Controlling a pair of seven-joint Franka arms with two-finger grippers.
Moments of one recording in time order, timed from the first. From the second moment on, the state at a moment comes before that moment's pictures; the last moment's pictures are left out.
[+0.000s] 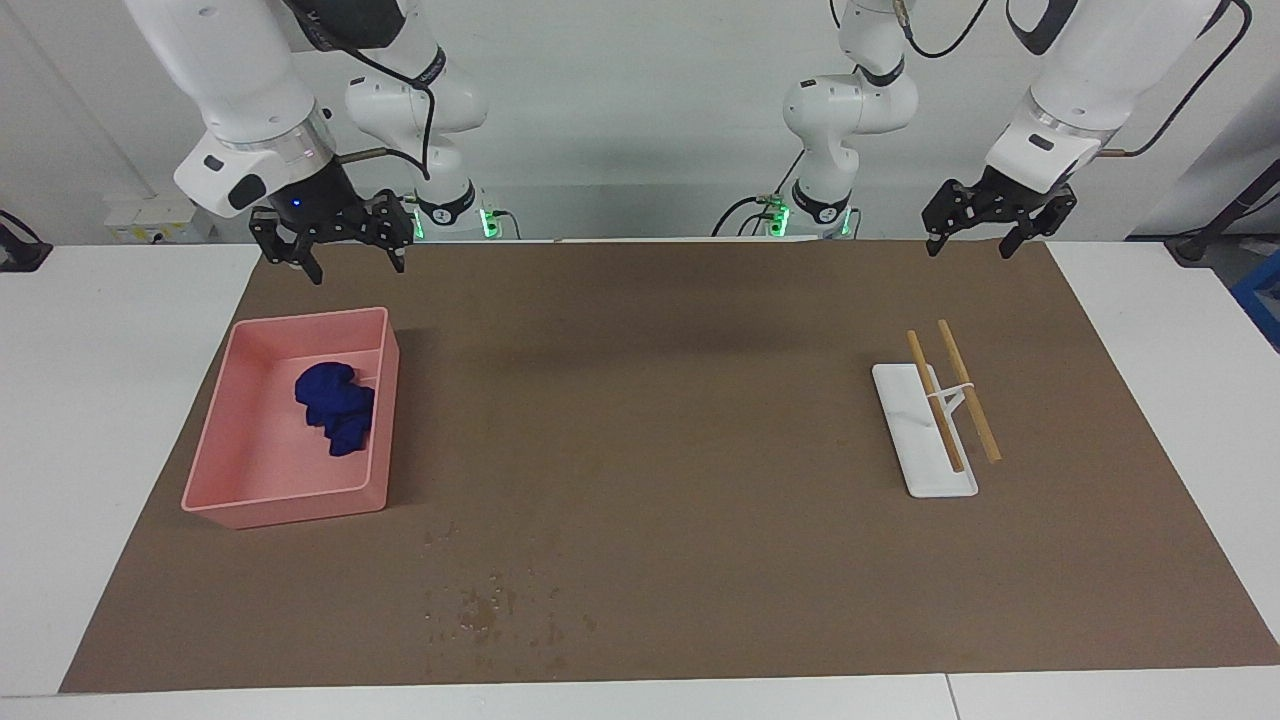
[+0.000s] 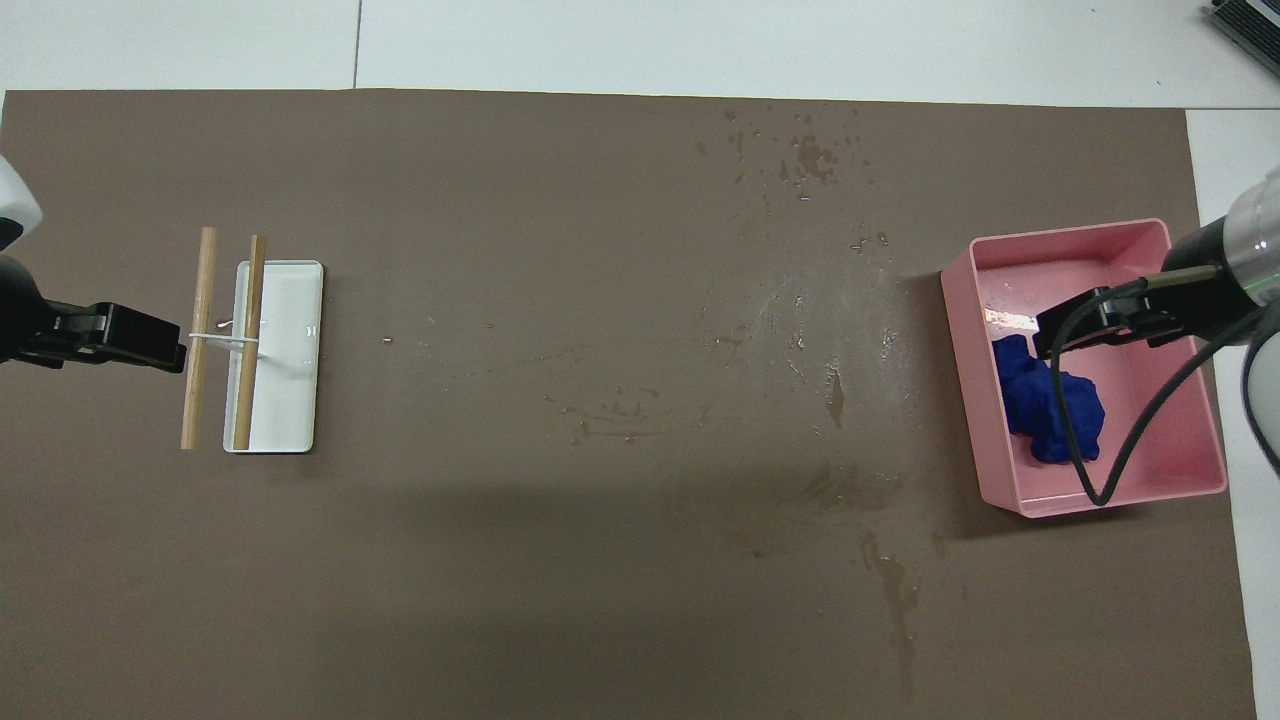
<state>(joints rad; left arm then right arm) 0.00 -0.04 -0.10 -1.57 -0.03 1.48 0.01 0.07 0.05 0.00 -1.50 0.03 1.44 -0.03</state>
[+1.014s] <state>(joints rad) 0.00 -0.04 -0.10 -1.57 -0.03 1.48 0.01 0.07 0.04 -0.01 -1.51 0.01 1.49 -0.03</state>
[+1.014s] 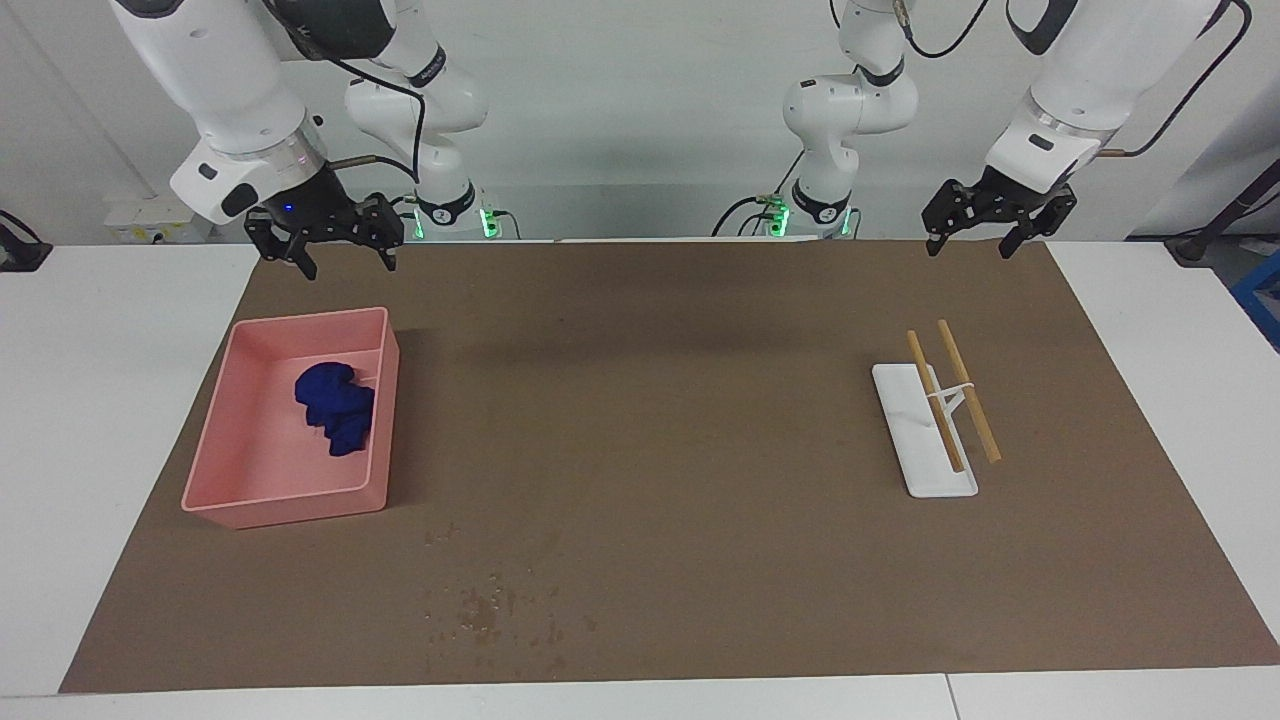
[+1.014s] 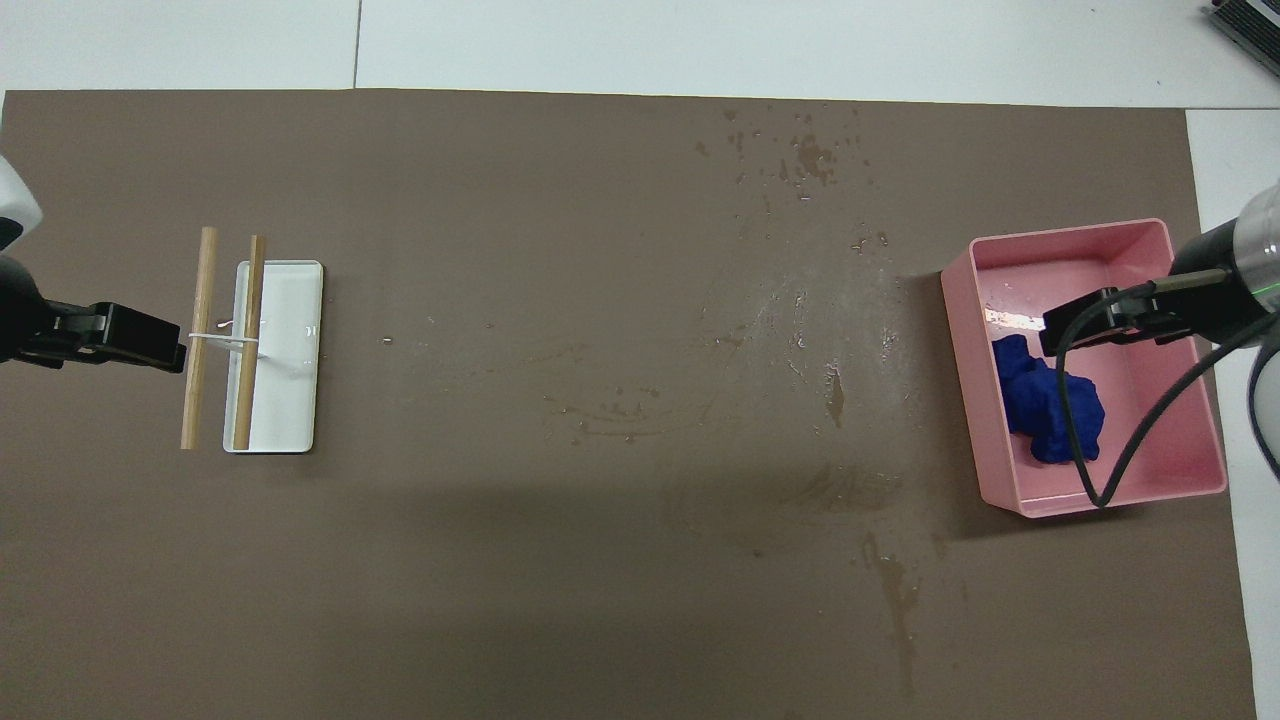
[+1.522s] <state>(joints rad) 0.00 -0.04 -0.10 -1.57 -0.03 1.48 0.01 0.07 0.04 -0.02 -1.52 -0.03 1.51 -0.03</state>
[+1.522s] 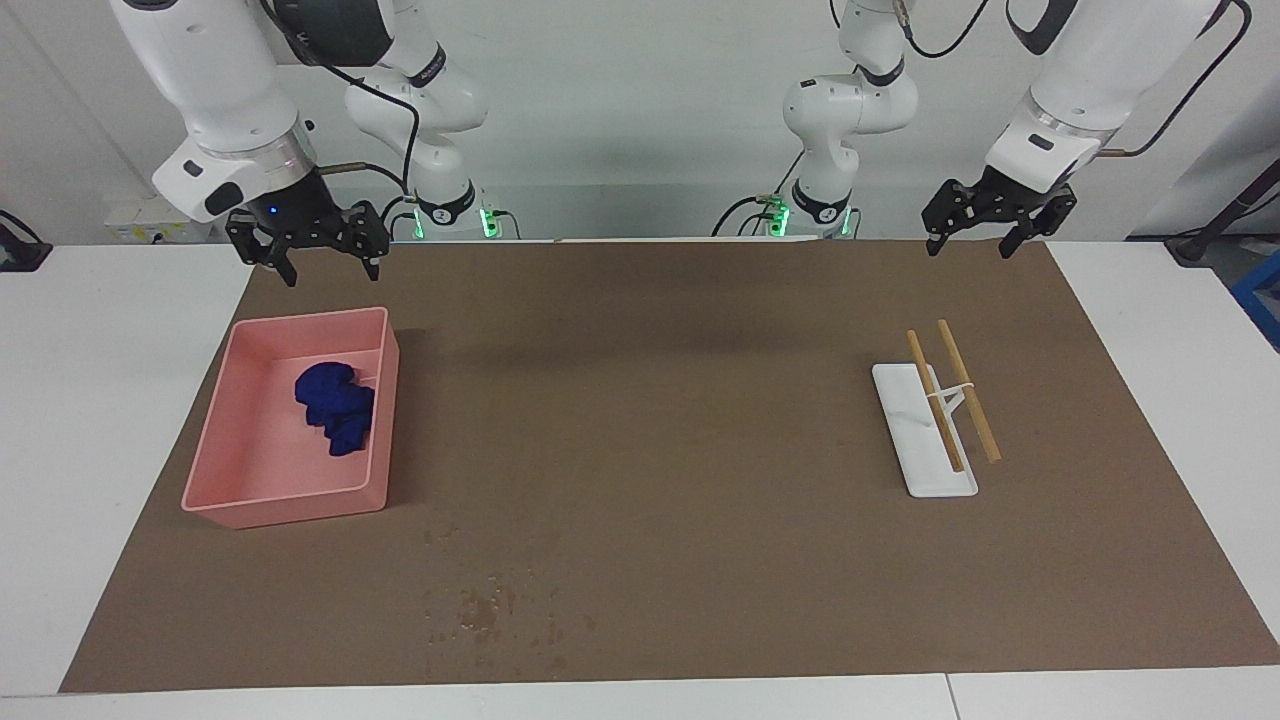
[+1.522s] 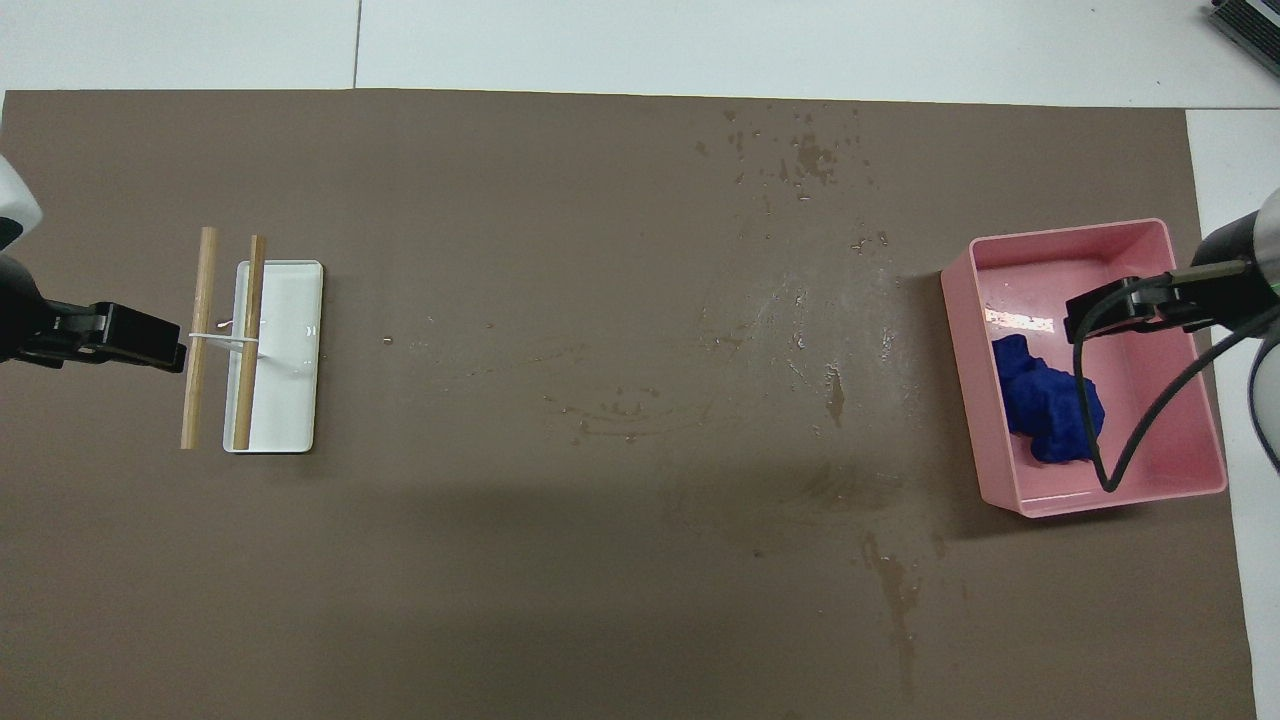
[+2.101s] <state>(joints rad) 0.00 -0.04 -0.10 -1.57 -0.03 1.48 0.01 -0.01 0.04 -0.03 -1.52 -0.03 1.56 -0.03</state>
